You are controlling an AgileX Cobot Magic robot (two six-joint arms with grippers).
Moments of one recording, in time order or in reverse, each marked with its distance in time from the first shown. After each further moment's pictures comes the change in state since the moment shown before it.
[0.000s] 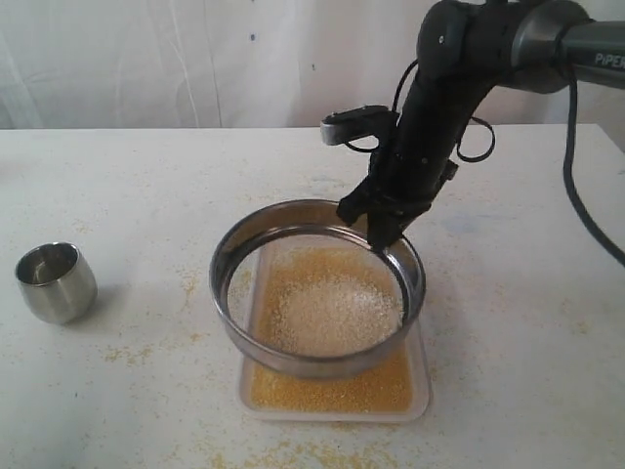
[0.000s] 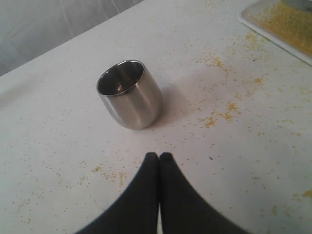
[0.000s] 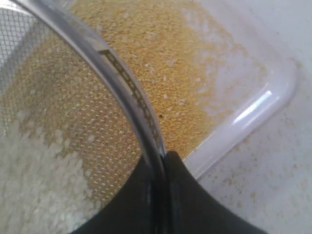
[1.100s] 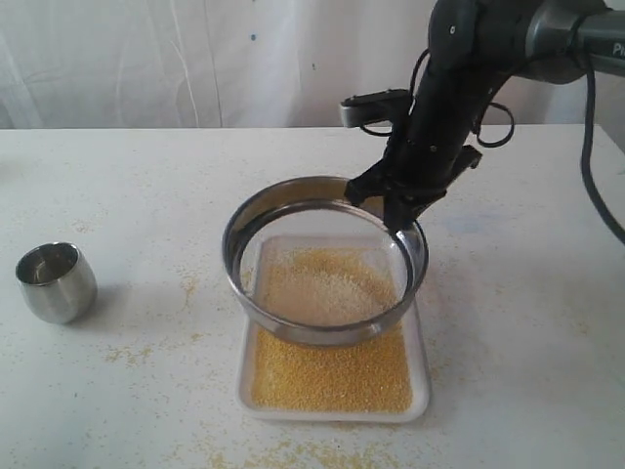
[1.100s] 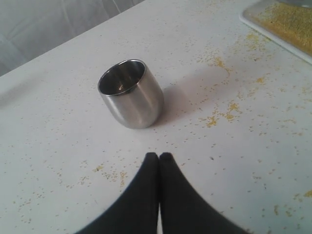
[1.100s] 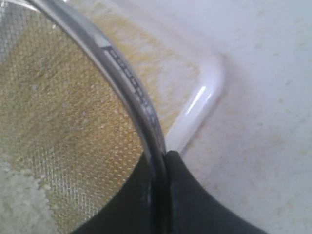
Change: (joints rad) left arm 0.000 0.000 0.000 0.000 0.000 0.000; right arm -0.017 -0.025 -0.002 -0.065 -0.036 0.129
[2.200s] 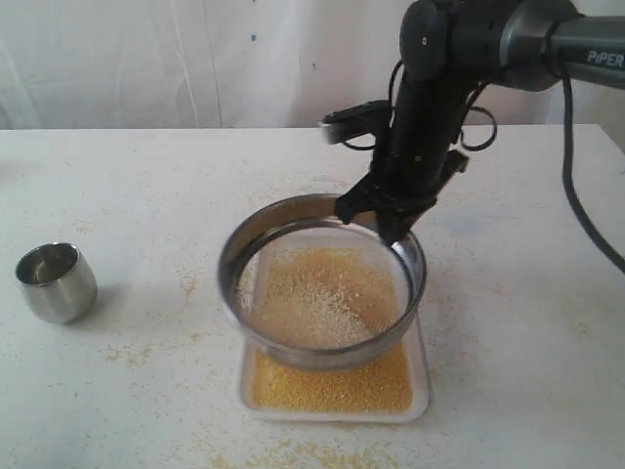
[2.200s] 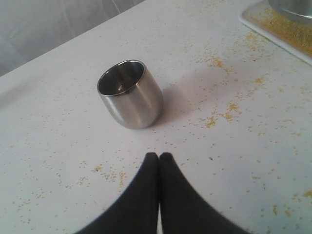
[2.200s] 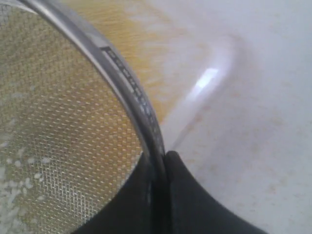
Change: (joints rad) left arm 0.000 0.000 0.000 0.000 0.000 0.000; right arm 0.056 0.004 0.000 -0.105 0.025 0.089
